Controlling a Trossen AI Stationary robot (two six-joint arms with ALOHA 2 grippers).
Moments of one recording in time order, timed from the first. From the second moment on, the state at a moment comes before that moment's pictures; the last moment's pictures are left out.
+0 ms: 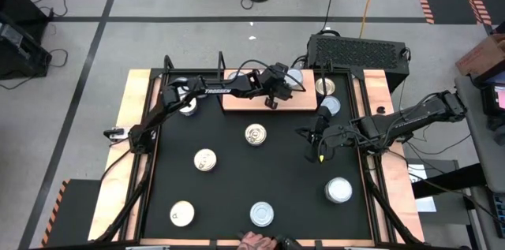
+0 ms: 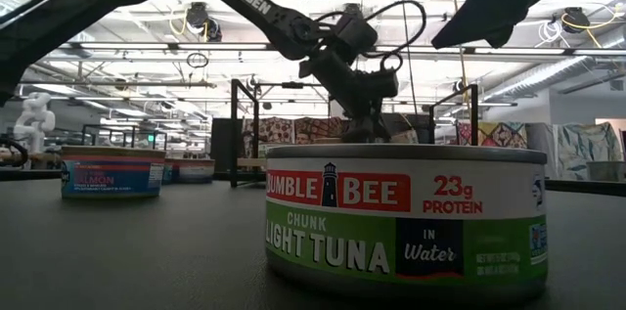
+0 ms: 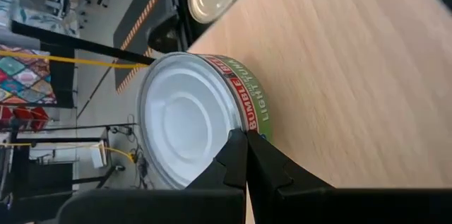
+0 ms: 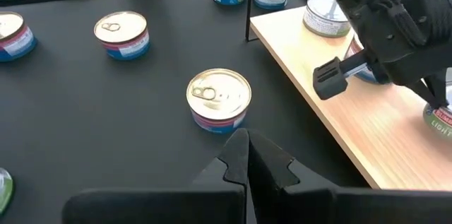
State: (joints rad) left arm 0.36 2.29 1.80 -0.12 -0.16 1.03; right arm 0.26 1.02 0.70 -0.32 0.53 0.40
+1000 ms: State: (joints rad) left arm 0.37 2.30 1.80 -0.16 -0.13 1.03; right arm 0.26 1.02 0.70 -0.32 0.53 0.40
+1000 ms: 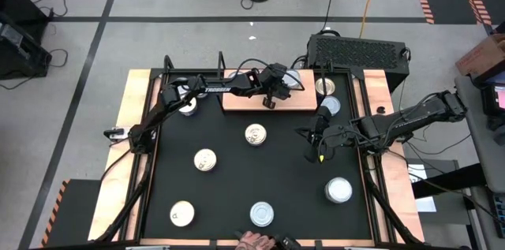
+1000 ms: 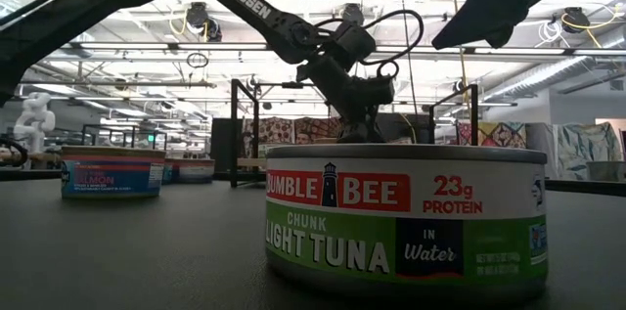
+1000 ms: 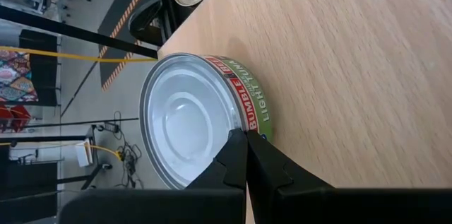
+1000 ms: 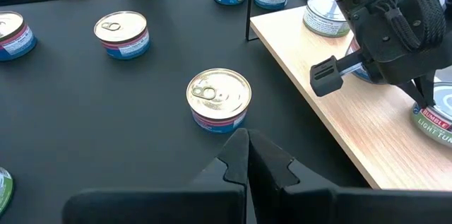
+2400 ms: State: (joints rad) left arm 0.38 2.30 1.80 -0.04 -0.21 0.87; right arm 0.26 1.02 0.70 -0.32 0.52 0.40
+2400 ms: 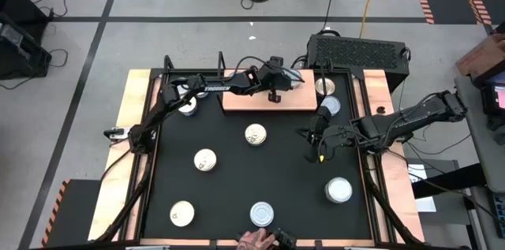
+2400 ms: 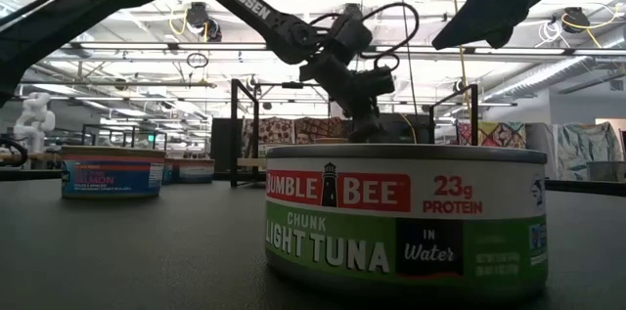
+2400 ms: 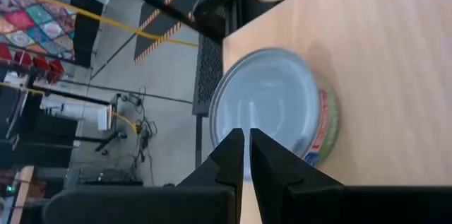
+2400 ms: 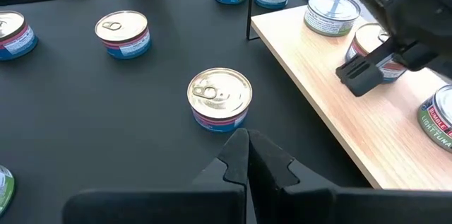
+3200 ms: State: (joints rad) left arm 0.37 2.05 1.80 -0.33 -0.25 0.75; right arm 0.26 1.02 0.70 -0.33 0.52 0.39
